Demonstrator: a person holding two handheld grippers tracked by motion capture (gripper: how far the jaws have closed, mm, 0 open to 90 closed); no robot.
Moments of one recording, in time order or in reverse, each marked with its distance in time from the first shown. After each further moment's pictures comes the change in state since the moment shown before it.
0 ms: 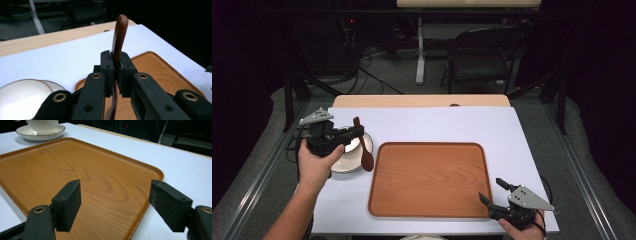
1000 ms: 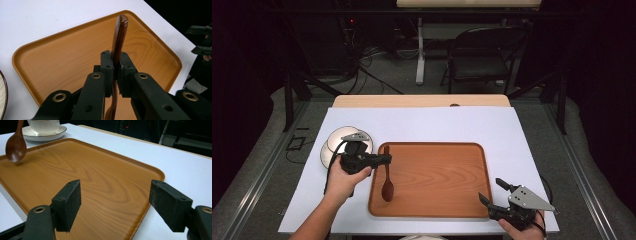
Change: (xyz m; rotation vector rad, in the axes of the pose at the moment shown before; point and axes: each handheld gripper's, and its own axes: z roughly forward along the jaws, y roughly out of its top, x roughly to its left) left arm -0.017 -0.051 0.066 0.226 -0.190 -0.056; right arm 0.000 0.001 -0.001 -0.003 0.005 -0.002
